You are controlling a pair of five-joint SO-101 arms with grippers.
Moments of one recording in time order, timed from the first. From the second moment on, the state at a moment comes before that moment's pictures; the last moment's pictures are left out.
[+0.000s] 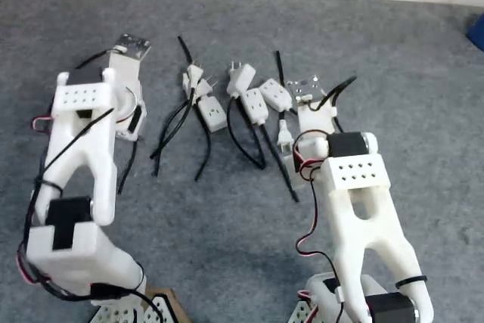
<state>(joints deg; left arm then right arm) -13.4 5.9 10.2 71.1 -17.6 -13.6 -26.0 37.1 69.7 12.4</state>
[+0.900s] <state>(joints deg) -13.3 -2.2 23.3 61.5 -14.0 -14.1 -26.0 40.0 69.1 9.7</state>
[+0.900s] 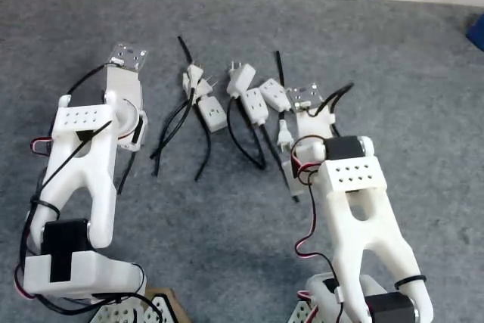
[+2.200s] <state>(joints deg) -16.0 -2.2 25.4 52.1 -13.9 -14.2 -26.0 40.0 68.0 8.5</state>
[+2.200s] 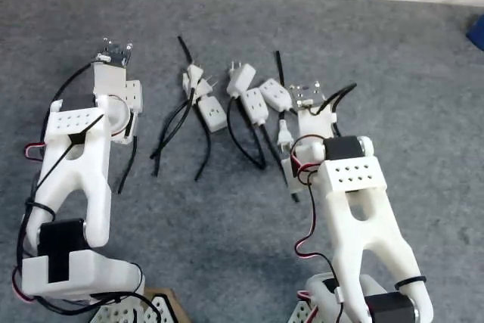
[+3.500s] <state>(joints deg) -18.9 -76.6 83.5 39.6 -27.0 -3.2 -81.5 62.6 68.5 15.0</state>
